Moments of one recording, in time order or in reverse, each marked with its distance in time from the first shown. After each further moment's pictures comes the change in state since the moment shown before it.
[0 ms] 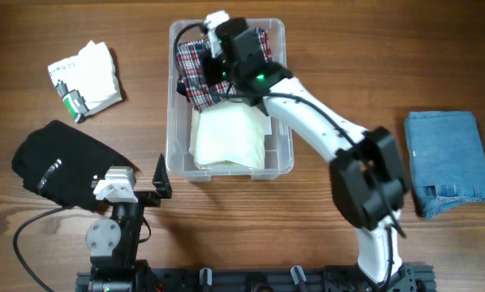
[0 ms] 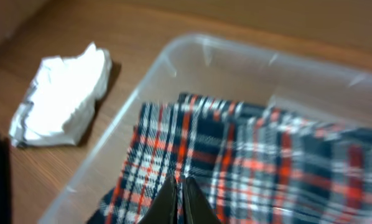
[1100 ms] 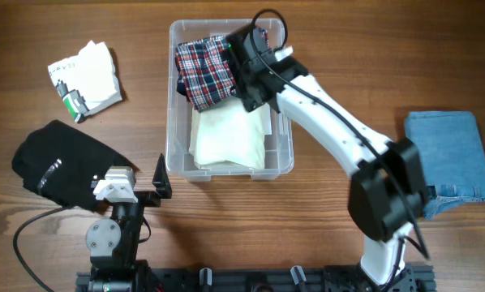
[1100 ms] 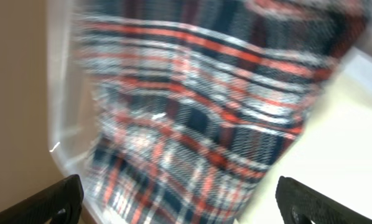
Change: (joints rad) left arm 0.000 -0.001 0.000 0.000 0.000 0.000; right arm -0.030 -0.141 0.000 -0.422 0.194 1.338
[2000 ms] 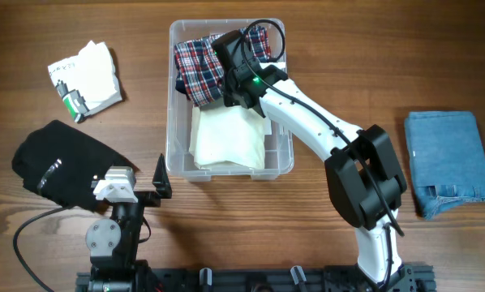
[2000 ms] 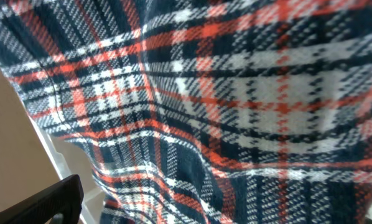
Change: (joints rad) left arm 0.000 0.000 0.000 0.000 0.000 0.000; right arm 0.036 0.142 0.000 0.191 0.117 0.417
